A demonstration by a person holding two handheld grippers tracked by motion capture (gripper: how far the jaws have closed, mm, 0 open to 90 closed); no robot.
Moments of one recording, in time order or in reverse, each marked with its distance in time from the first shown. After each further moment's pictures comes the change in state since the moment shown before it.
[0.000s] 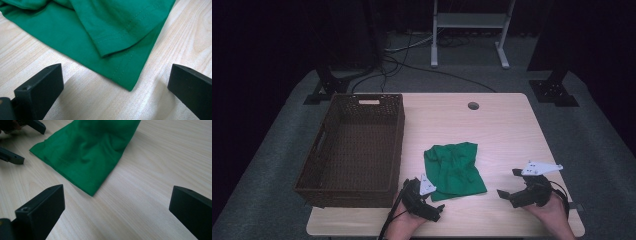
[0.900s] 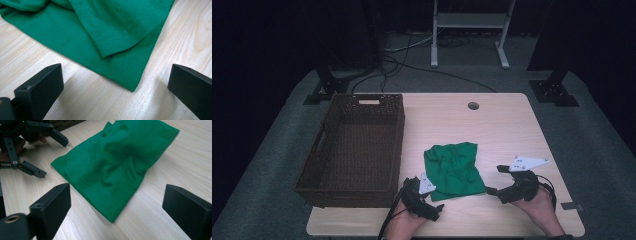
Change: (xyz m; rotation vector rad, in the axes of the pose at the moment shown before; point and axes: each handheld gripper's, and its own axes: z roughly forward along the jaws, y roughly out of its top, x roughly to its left) left arm 0.004 0.000 0.001 0.000 -0.016 0.016; right arm 0.018 0.029 0.016 -0.024 0.092 -0.057
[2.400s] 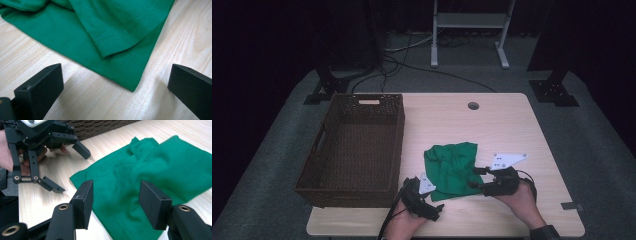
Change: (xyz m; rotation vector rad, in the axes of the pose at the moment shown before) left arm 0.000 0.000 0.000 -0.001 0.000 -0.001; right arm 0.021 0.030 0.033 -0.014 0.111 -0.102
